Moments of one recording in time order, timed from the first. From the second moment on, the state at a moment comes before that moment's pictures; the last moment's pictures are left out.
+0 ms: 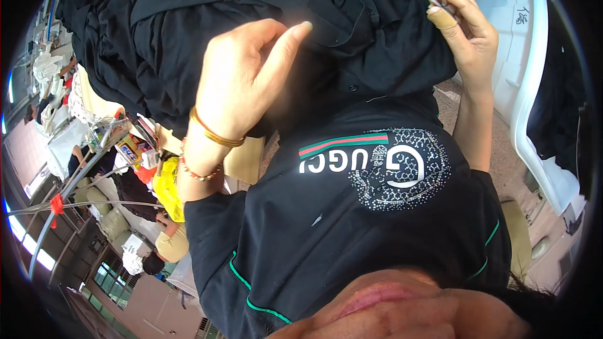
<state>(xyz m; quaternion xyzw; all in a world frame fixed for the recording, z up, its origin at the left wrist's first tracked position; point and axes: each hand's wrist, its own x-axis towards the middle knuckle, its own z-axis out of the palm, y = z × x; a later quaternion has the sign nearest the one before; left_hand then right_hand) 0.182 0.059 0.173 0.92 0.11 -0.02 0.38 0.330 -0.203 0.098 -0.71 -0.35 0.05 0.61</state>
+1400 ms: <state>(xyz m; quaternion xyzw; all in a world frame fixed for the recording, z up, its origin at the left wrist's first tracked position) 0.212 0.032 0.148 0.58 0.06 0.08 0.81 0.336 -0.151 0.146 -0.67 -0.57 -0.10 0.46</state>
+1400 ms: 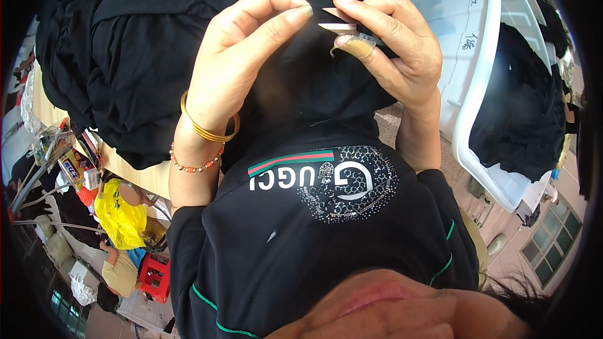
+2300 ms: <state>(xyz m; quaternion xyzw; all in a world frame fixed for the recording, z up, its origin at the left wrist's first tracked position) 0.201 0.012 0.118 0.75 0.07 0.16 0.64 0.371 -0.178 0.143 -0.63 -0.42 0.01 0.66</state>
